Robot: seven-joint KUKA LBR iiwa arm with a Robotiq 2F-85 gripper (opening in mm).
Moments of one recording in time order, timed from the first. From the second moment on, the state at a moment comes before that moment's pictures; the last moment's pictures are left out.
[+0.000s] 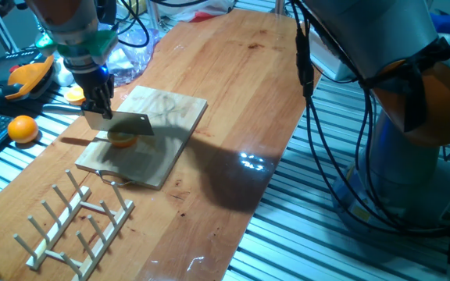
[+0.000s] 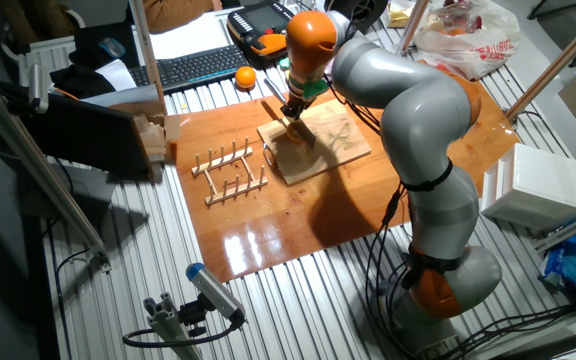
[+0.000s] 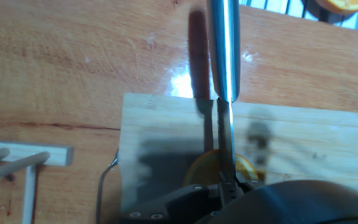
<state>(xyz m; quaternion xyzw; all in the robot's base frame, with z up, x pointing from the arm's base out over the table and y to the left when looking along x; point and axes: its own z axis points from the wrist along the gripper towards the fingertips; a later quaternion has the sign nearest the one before) 0.664 0.127 0.128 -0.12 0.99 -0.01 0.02</state>
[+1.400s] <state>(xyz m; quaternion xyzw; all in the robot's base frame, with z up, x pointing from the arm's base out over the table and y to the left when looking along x) 0.652 0.122 0.110 -0.13 0.99 0.00 0.04</state>
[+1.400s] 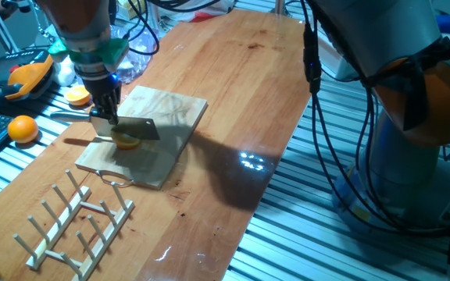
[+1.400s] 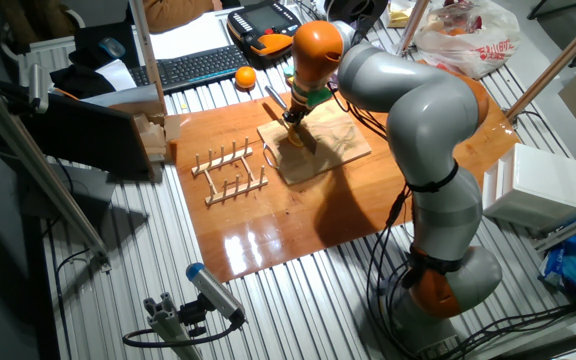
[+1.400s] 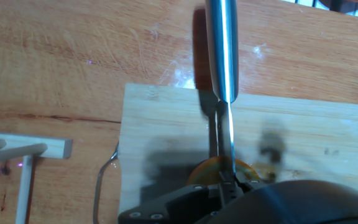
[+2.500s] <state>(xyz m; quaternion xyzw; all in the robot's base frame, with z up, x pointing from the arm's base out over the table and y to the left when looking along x) 0.648 0.120 0.106 -0.14 0.99 0.00 0.05</state>
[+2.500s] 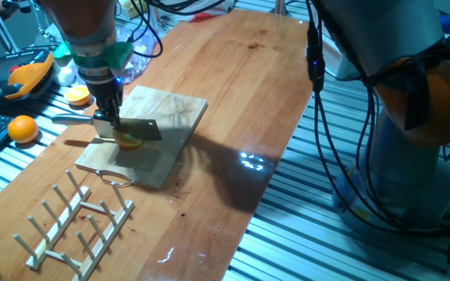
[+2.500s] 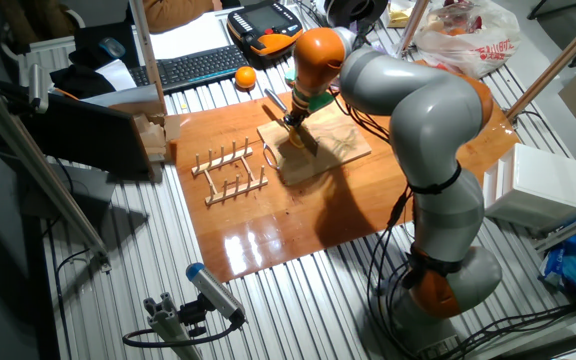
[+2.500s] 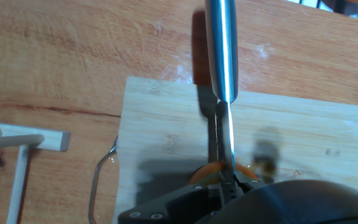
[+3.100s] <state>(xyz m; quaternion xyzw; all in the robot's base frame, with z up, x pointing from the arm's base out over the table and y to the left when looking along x) 0.645 0.118 0.103 -0.15 0.99 0.02 0.07</state>
